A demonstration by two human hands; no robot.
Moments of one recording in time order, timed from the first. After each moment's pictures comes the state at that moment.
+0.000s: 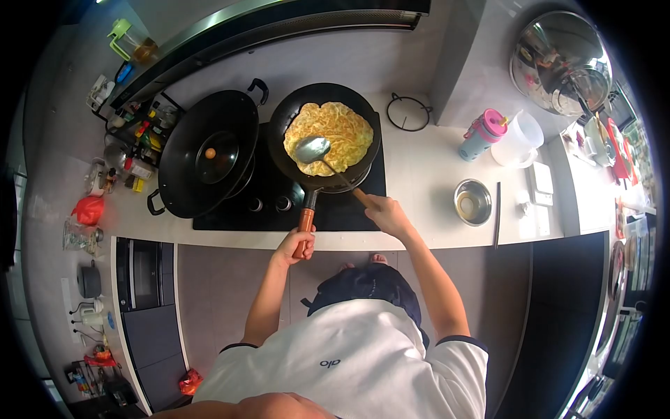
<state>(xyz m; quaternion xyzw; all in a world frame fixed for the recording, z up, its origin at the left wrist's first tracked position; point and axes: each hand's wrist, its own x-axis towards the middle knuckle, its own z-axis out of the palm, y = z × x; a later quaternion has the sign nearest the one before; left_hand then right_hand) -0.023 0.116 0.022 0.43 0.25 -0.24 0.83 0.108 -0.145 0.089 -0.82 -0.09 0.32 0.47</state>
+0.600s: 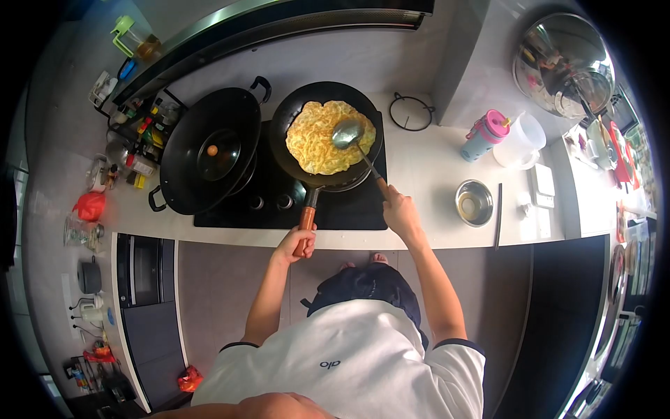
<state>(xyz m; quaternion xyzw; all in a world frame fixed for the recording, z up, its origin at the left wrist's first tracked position) -0.025 0.115 0.022 0.44 0.24 -0.23 0.83 0.111 -0.160 0.065 -0.93 -0.13 0.09 0.34</state>
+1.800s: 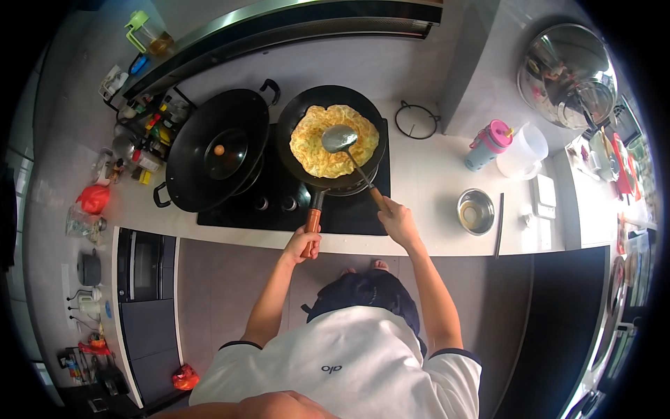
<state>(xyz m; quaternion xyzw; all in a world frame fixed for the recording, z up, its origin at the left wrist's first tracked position) -0.023 0.106 0.010 0.47 0.24 -0.18 0.83 0.096 -0.157 0.084 -0.86 -0.10 0.18 0.46</state>
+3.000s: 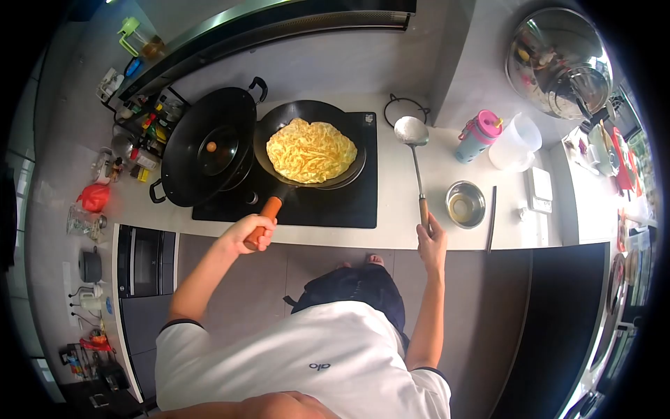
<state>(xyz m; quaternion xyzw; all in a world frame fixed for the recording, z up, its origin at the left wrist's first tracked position) -0.019 0.133 0.164 0.44 0.36 -0.31 0.76 0.061 -0.272 0.058 -0.74 0.12 0.11 0.65</state>
